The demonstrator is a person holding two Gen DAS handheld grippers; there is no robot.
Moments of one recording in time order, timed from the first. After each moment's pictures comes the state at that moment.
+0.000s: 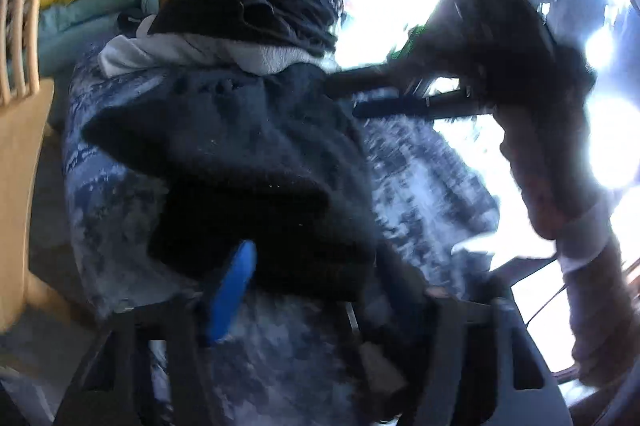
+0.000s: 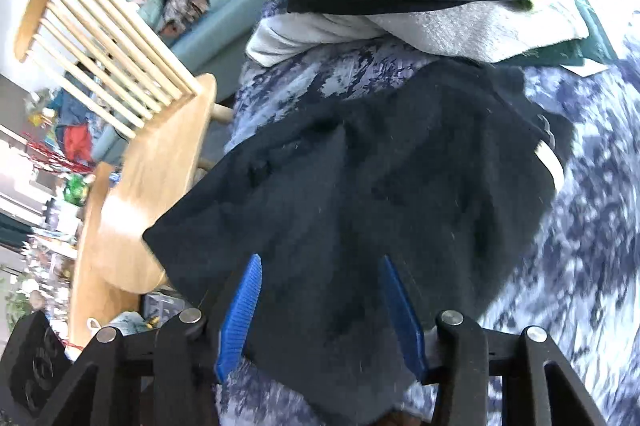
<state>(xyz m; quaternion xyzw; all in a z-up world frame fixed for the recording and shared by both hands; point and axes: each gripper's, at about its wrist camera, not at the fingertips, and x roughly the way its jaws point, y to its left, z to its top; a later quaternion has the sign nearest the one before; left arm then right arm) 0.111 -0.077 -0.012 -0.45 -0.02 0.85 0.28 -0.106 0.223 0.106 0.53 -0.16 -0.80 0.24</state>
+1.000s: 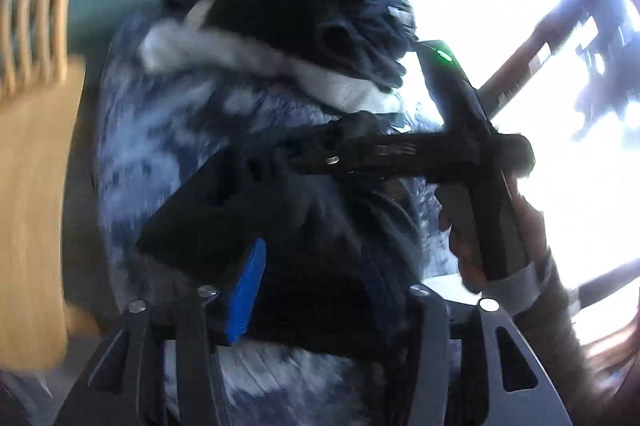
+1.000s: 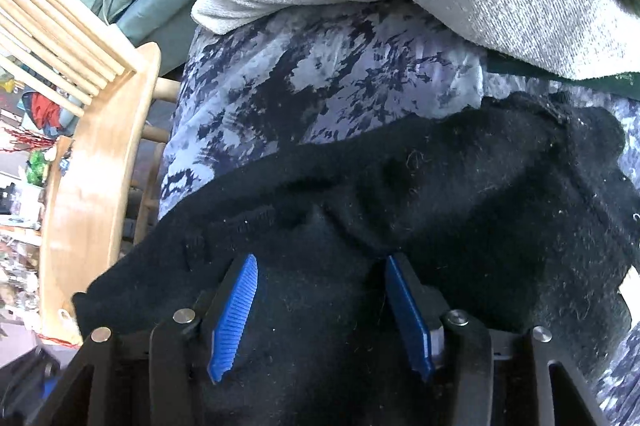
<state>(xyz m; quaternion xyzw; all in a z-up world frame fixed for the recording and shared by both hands) 0.027 -0.116 0.019 -0.51 -0.12 0.82 0.21 -0.201 0.183 0.044 0.60 -0.13 -0.75 0.24</state>
